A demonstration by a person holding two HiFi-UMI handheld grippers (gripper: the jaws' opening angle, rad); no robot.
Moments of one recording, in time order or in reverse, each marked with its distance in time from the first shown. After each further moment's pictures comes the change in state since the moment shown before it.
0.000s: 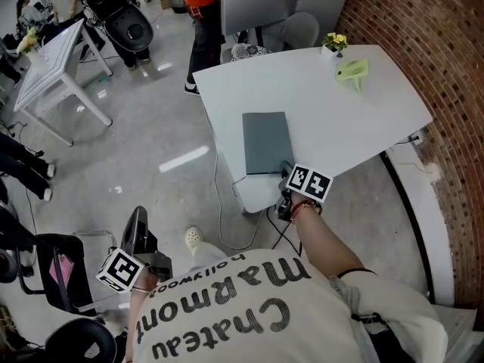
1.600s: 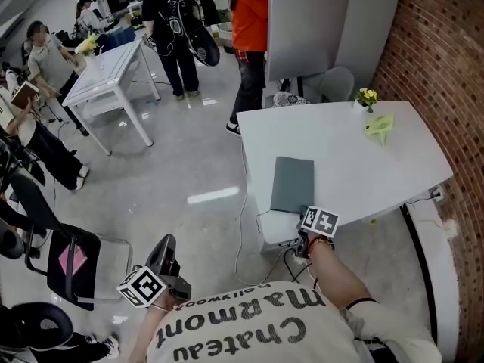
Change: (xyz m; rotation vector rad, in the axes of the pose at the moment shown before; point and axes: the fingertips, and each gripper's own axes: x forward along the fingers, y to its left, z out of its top) left arm -0.063 -0.016 -0.011 0.024 -0.038 0.063; right arm -0.008 0.001 -0.014 -0.222 0.082 -0.042
